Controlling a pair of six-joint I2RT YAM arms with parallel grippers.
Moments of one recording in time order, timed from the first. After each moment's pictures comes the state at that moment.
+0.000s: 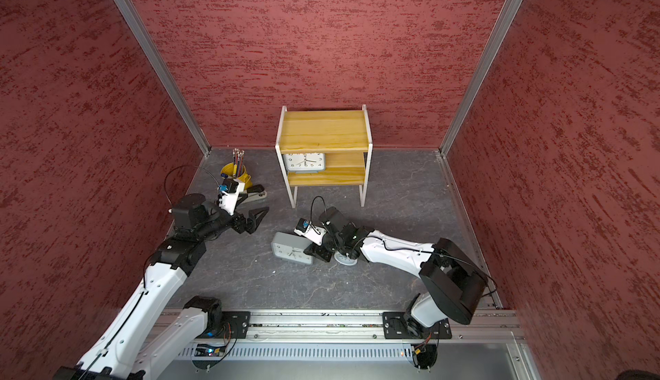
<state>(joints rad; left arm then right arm) -0.14 0.81 0.69 -0.27 0.47 0.08 0.86 1.50 0.83 -0.12 -0.33 -0.24</state>
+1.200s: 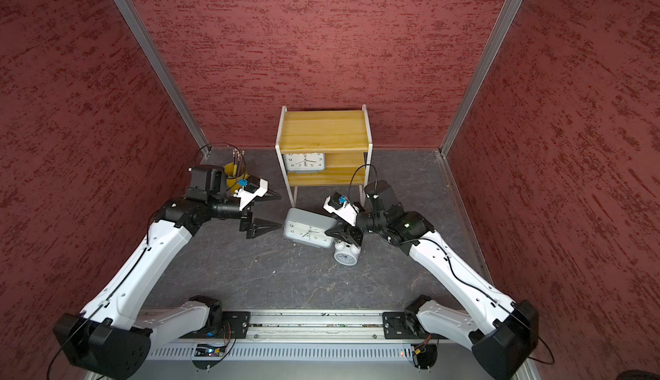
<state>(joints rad) -0.25 1.15 1.13 -0.78 1.07 0.67 0.58 1.10 1.02 -0.59 -0.64 -0.39</state>
